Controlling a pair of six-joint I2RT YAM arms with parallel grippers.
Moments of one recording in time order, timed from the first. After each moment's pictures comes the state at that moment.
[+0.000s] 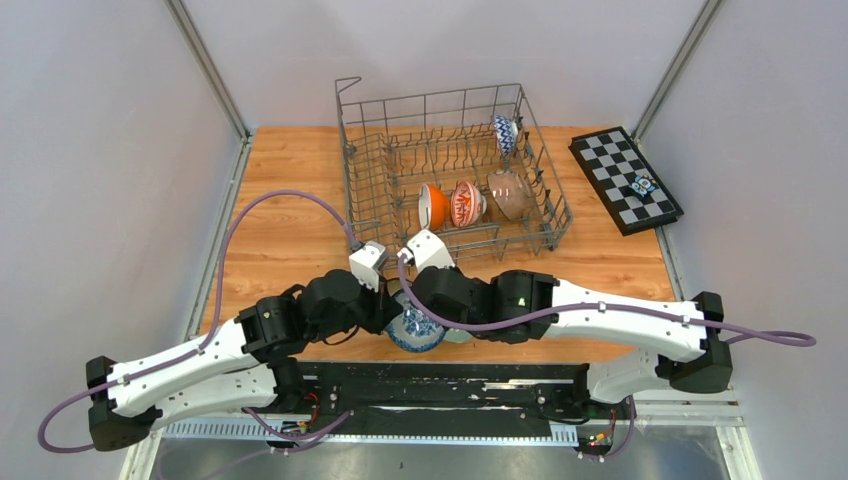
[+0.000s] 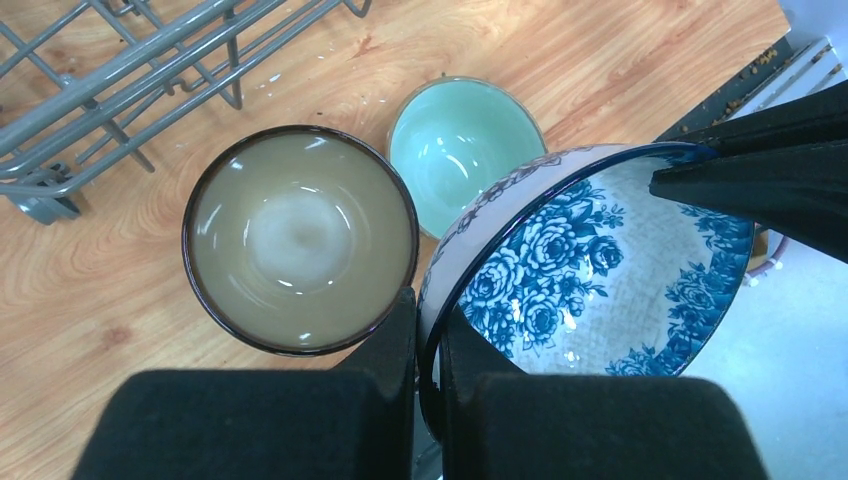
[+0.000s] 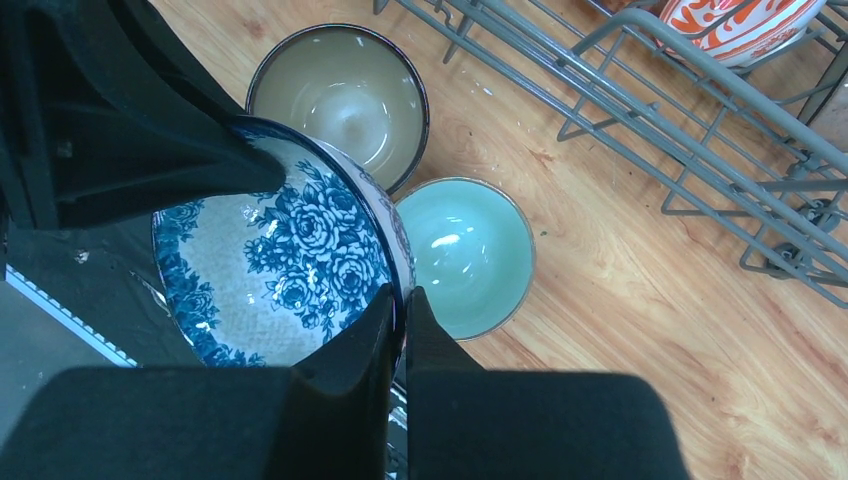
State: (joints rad) left arm -1.11 0.74 0.71 -0.50 -0.21 -0.56; right arm 1.40 1.34 1.39 -0.93 0.54 0.42
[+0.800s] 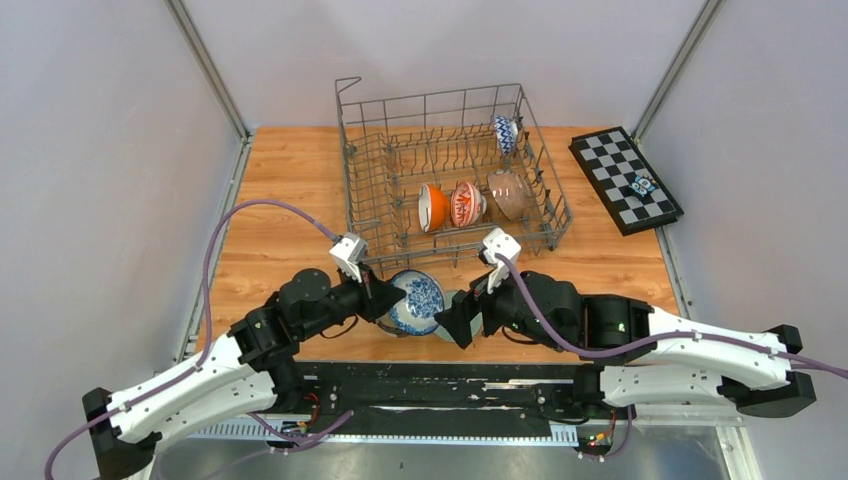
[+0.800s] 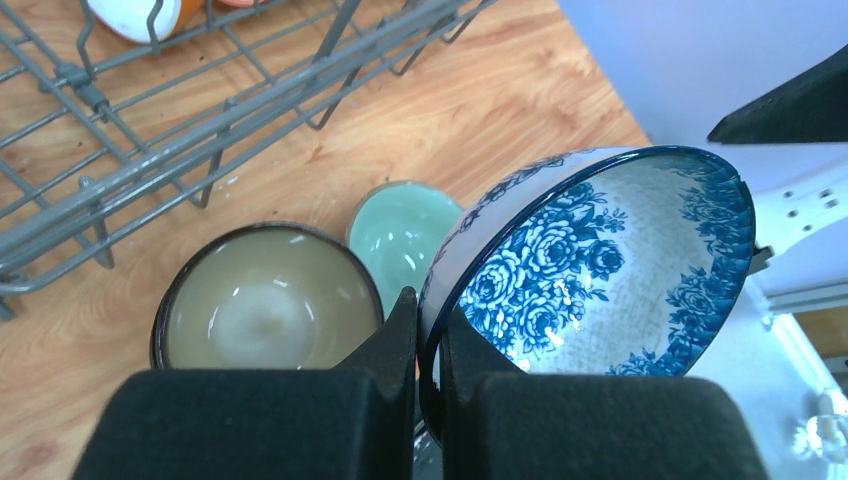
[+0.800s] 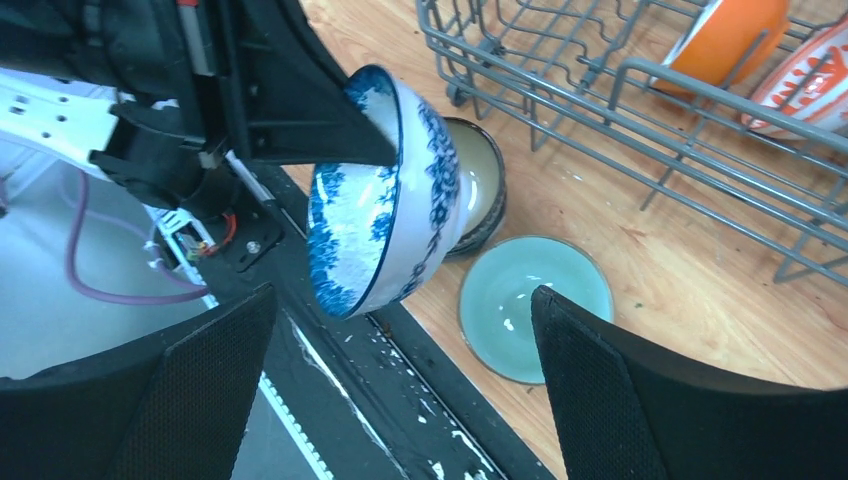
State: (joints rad) left arm -0.97 0.61 0.56 -0.22 -0.09 -0.56; right arm 1.40 0.87 1.03 -0.57 0.44 0.42
